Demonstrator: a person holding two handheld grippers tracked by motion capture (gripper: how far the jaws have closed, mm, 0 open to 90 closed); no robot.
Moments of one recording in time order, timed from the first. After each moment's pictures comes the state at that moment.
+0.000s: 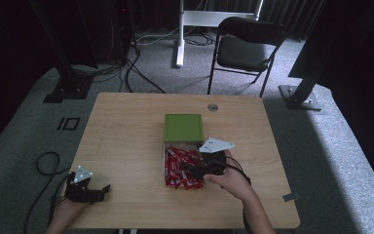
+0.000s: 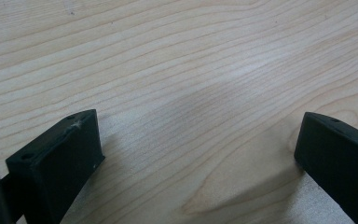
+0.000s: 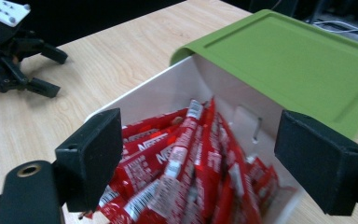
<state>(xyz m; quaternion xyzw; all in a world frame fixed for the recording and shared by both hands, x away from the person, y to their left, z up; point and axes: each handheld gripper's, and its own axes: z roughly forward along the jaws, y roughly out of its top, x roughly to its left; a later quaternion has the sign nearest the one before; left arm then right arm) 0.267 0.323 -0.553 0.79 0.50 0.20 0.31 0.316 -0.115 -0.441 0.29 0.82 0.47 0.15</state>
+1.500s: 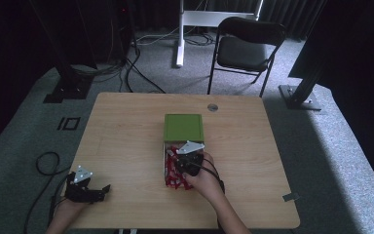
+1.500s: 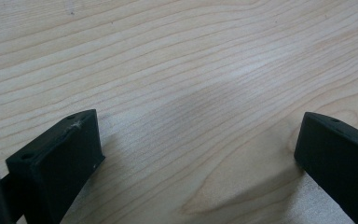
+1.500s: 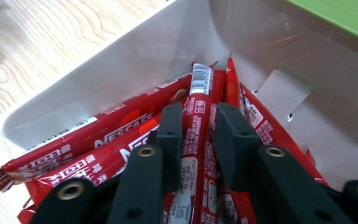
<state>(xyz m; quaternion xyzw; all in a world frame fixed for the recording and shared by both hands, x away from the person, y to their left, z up) 0.267 0.323 -0.553 0.78 0.50 0.20 0.31 0.332 -0.060 -0.481 0.34 0.85 0.37 0.17</state>
